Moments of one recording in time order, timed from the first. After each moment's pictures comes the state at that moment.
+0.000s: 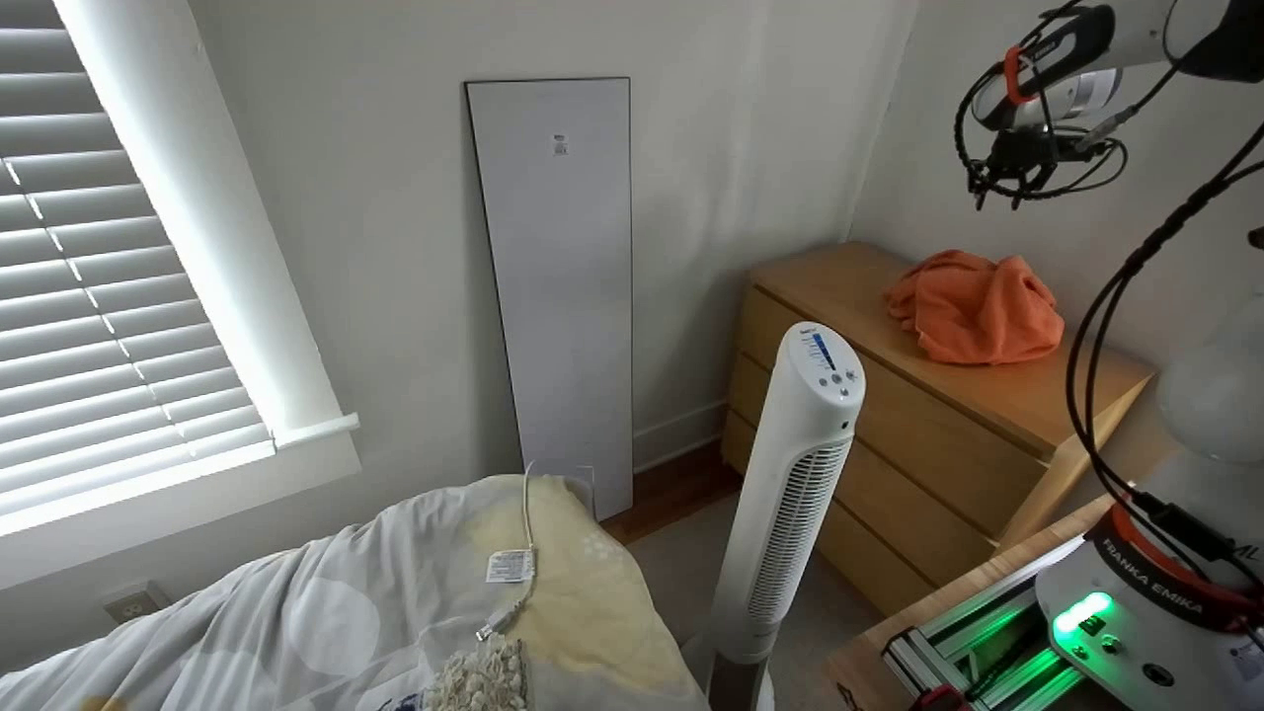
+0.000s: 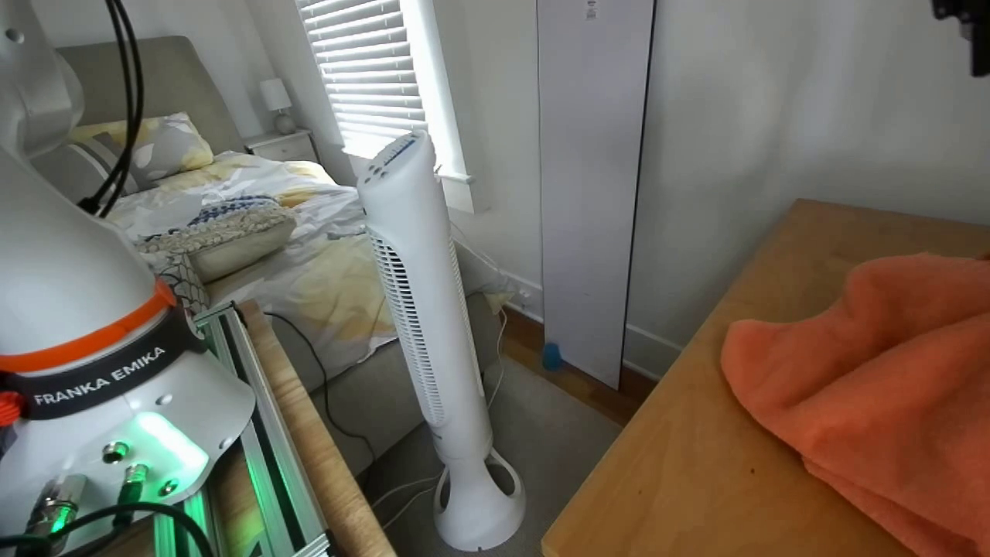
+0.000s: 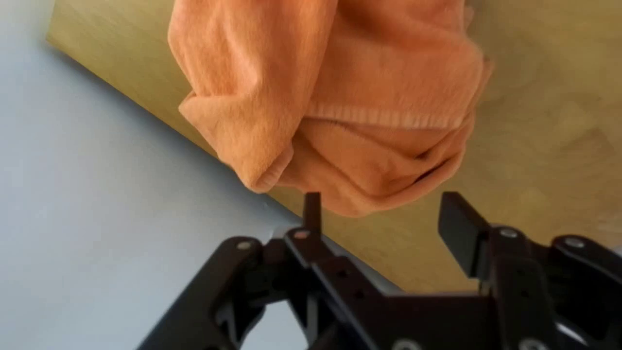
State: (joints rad) arm -0.30 0.35 -0.35 -1.70 -0.13 2.31 0.18
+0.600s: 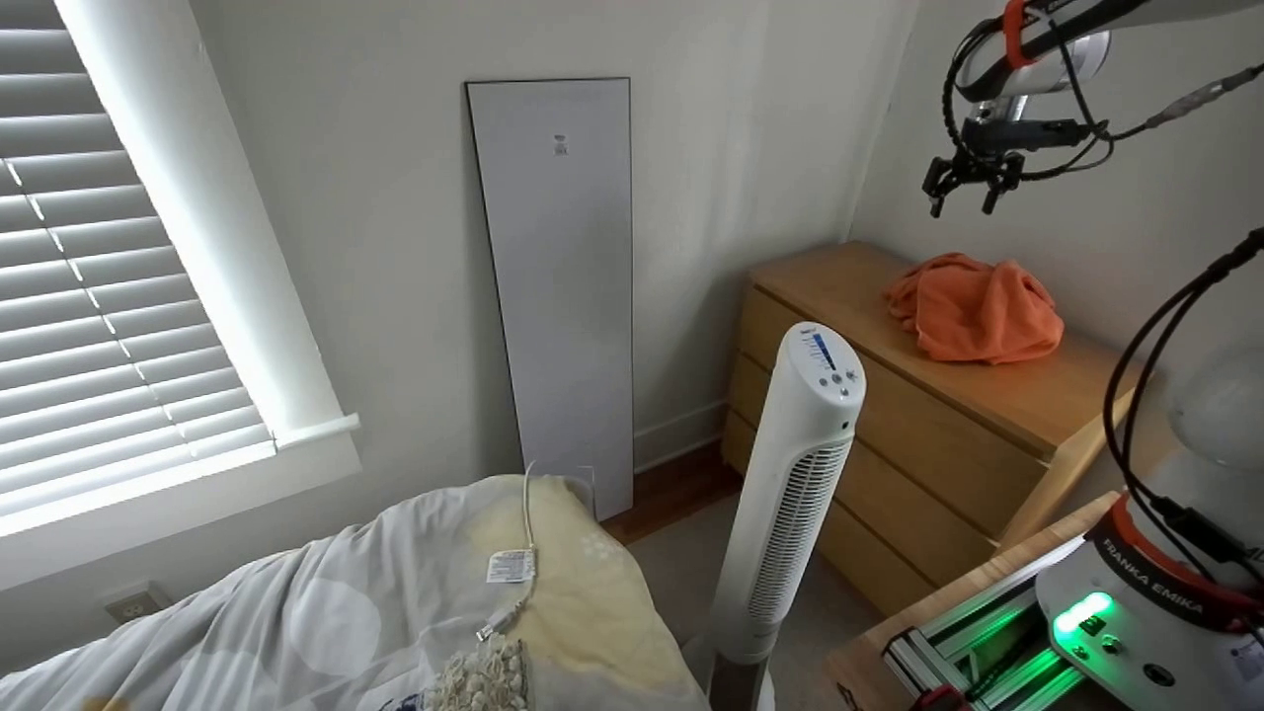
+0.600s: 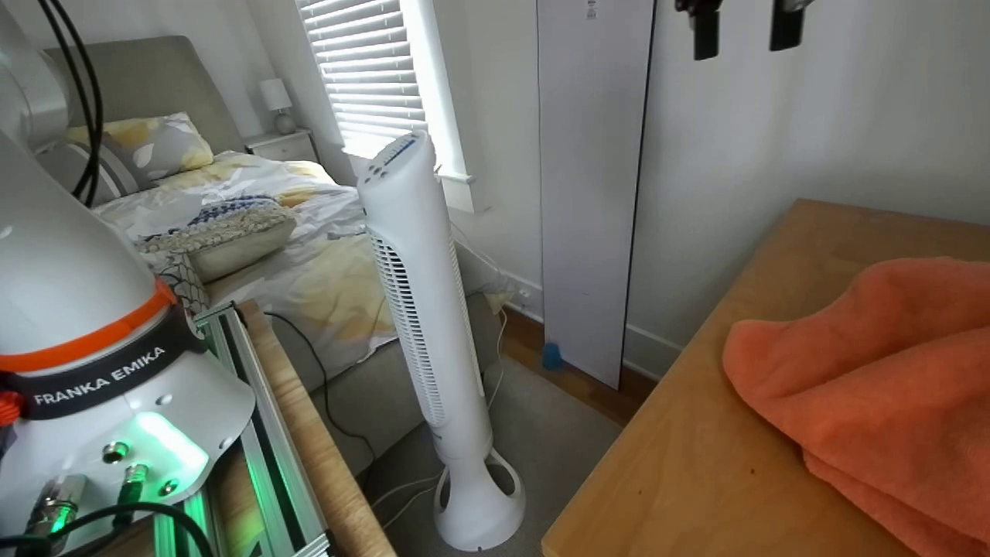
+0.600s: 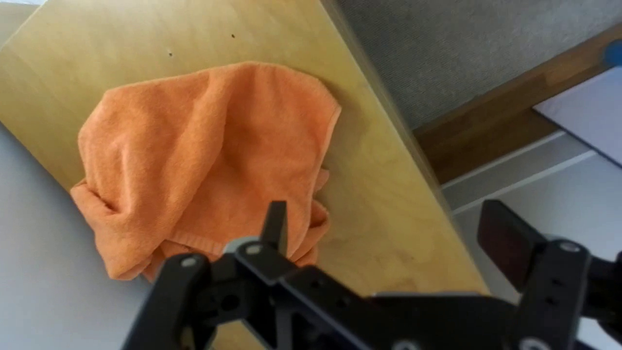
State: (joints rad) arm -0.22 0.08 -0.22 -1.96 -0.14 2.10 0.05
